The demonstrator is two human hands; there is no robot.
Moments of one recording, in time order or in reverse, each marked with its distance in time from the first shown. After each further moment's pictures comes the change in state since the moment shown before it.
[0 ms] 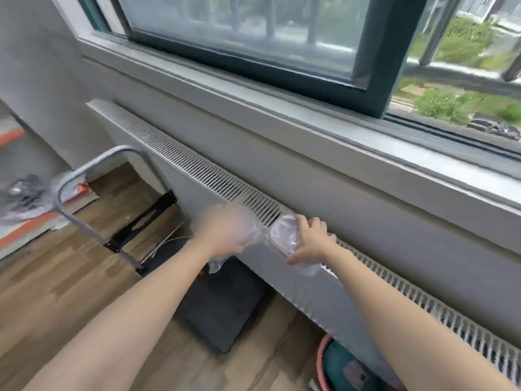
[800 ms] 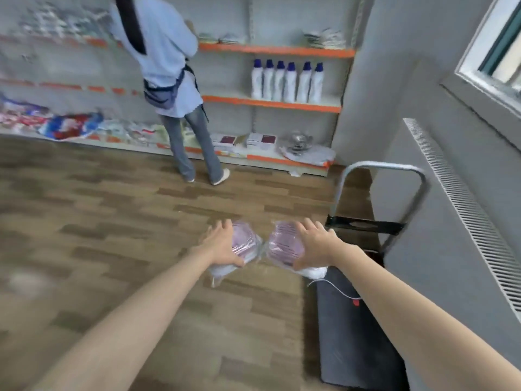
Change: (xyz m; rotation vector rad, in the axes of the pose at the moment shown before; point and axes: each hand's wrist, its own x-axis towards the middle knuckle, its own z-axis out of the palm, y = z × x) left_hand -0.436 -0.307 0.091 -0.506 0.023 -1.106; right_hand -0.153 -0.446 0.172 -0.697 -0.195 -1.229
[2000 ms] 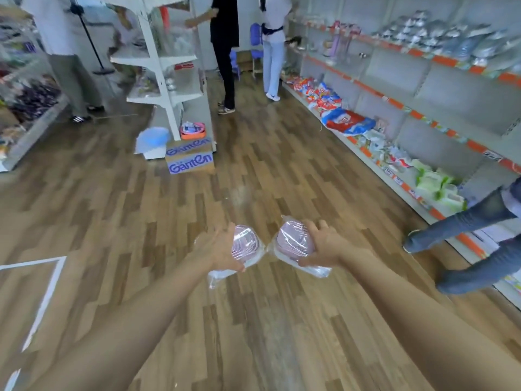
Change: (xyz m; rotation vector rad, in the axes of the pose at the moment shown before) left_hand -0.041 -0.505 -0.101 -0.193 0.164 -1.008; right_hand 0.421 -0.536 -0.056 -0.163 -0.202 -0.924
